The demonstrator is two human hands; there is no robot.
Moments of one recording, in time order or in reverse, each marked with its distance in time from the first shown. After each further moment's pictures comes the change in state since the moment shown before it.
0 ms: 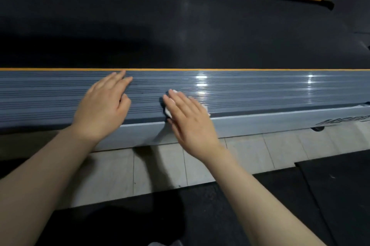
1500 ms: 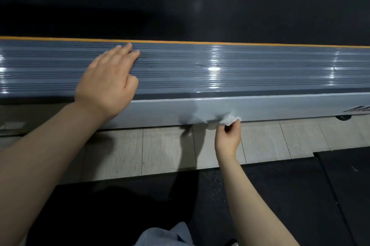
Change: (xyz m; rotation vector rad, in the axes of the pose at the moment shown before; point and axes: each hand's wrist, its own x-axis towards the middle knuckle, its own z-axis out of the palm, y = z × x) left_hand -0.007 0.003 0.001 0.115 -0.012 0.009; right_hand -0.090 0.034 0.105 0.902 0.460 1.152
